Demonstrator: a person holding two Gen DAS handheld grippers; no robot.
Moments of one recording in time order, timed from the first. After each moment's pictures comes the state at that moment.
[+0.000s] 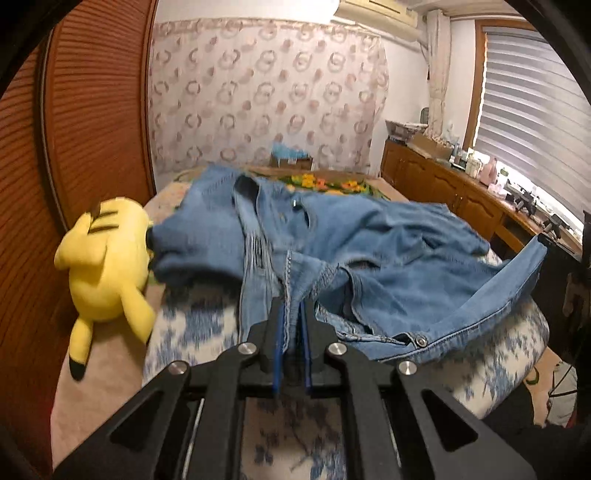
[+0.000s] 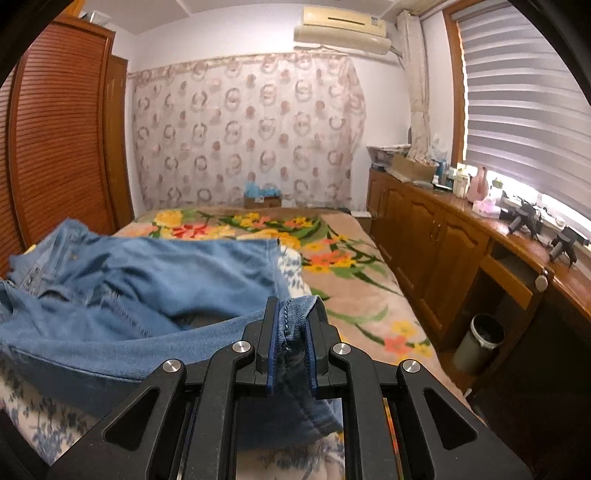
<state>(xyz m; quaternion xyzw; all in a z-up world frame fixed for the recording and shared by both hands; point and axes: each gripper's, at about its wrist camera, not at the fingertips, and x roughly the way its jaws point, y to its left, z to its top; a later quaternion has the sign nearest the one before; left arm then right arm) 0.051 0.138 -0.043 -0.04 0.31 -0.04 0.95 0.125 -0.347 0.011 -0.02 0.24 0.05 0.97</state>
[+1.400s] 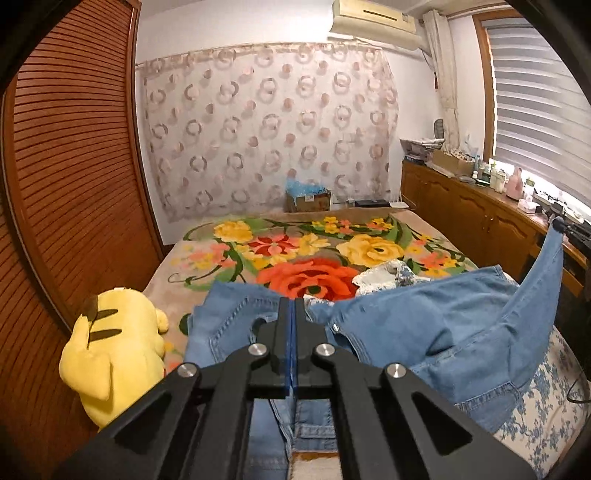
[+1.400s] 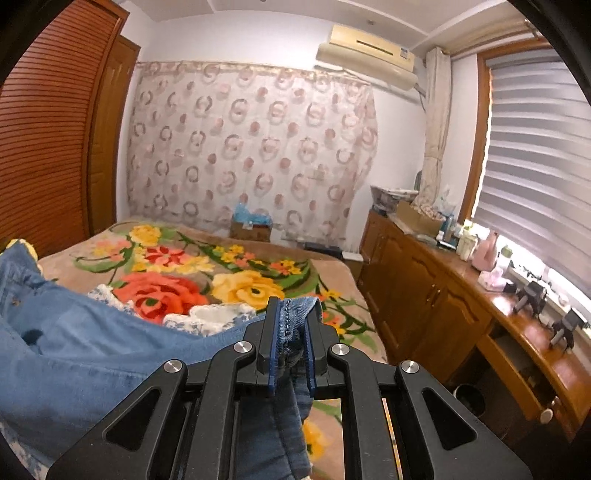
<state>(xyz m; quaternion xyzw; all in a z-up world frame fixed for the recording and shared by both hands) 0.242 0.159 0.020 0.01 0.26 -0.01 0.96 0.314 -0.312 0.070 -0.10 0.20 0.03 0.97</state>
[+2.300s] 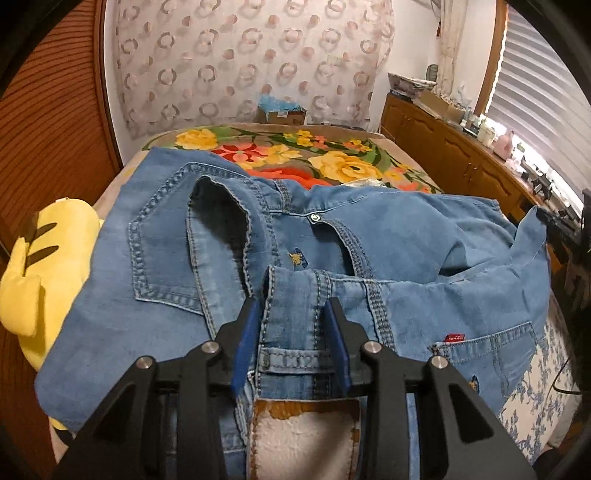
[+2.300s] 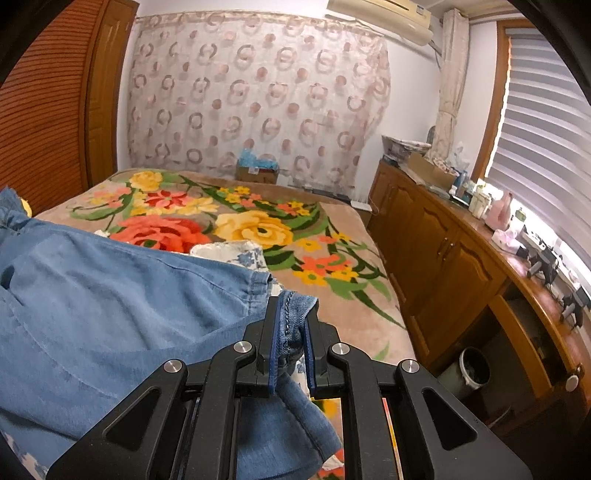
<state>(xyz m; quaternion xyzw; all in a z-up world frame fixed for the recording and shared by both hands) 0.276 0.149 -0.087 -0.04 0.41 -0.07 0.91 0.333 -0.306 -0.009 -0.12 0.29 0.03 0.95</state>
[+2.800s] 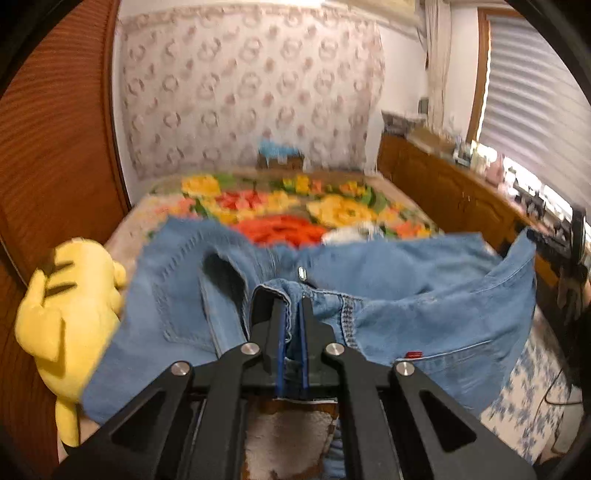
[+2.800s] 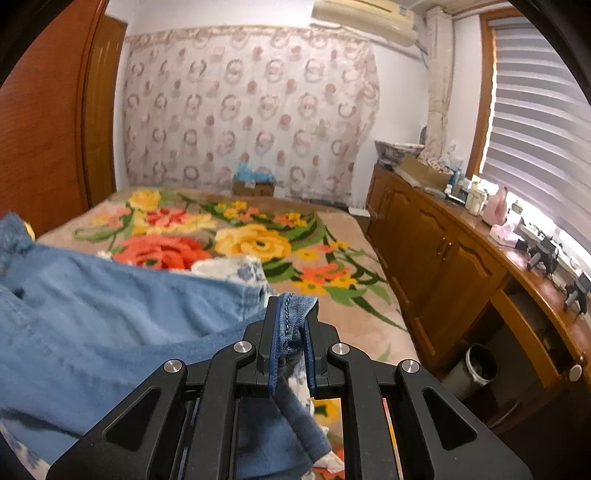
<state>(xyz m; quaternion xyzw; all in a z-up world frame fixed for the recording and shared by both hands) 0.245 0.144 -0.023 -0.03 0.32 -0.06 0.95 0.319 -0.326 0.003 -0.08 0.26 0.04 0.96</state>
